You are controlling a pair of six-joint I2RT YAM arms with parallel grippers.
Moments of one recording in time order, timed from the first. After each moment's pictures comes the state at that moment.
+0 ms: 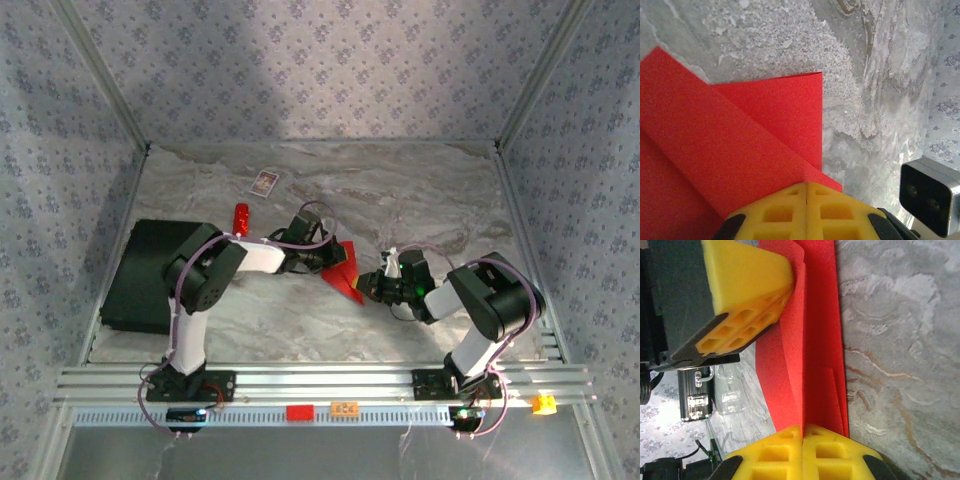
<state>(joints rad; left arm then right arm) -0.72 2.01 1.03 0.25 0.46 -1.03 0.43 1.66 0.28 0.76 -0.63 0.93</state>
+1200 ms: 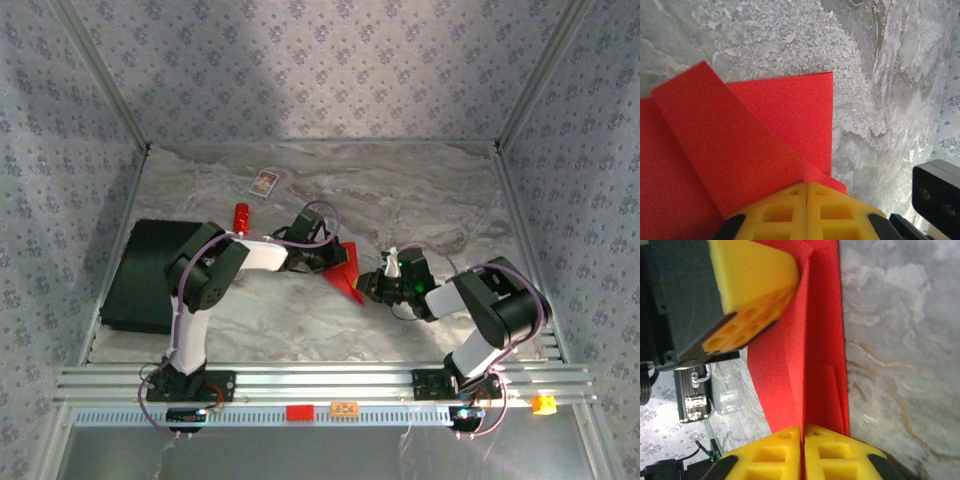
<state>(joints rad) -0.72 2.03 1.07 0.19 0.46 -0.99 0.43 1.59 0.30 0.62 -0.62 0.93</state>
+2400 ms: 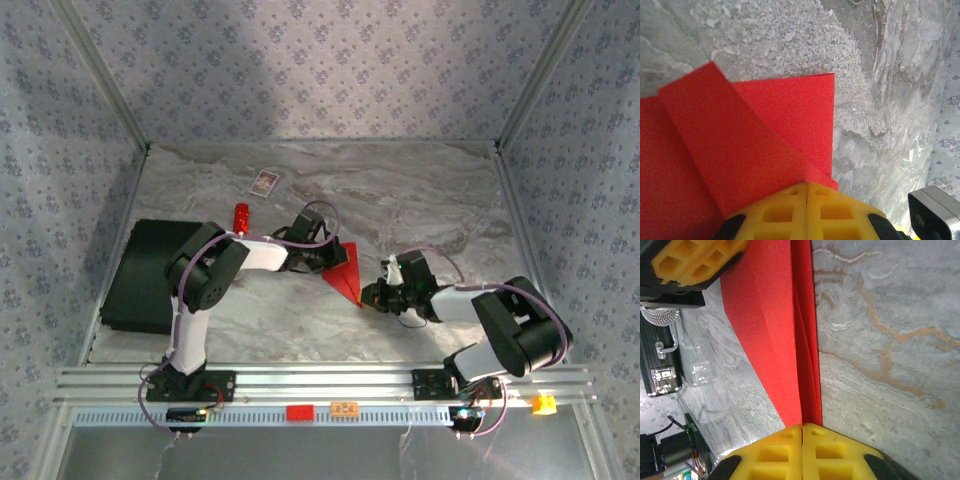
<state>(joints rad) -0.72 2.03 1.07 0.19 0.46 -0.99 0.45 1.44 0.32 0.27 -0.62 0.80</state>
